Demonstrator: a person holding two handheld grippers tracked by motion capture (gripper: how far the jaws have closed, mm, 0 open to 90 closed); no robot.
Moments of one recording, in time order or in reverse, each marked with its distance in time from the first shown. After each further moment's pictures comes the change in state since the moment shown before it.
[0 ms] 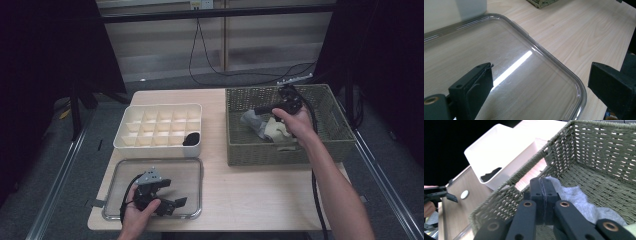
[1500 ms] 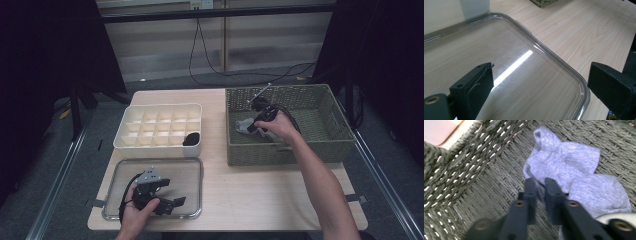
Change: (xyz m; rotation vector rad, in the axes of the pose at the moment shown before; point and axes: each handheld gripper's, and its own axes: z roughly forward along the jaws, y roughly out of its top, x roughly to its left) left arm 0.003 0.000 -0.001 0.011 0.006 0.011; right arm -0.022 -0.010 0.089 0.493 -0.209 -0.056
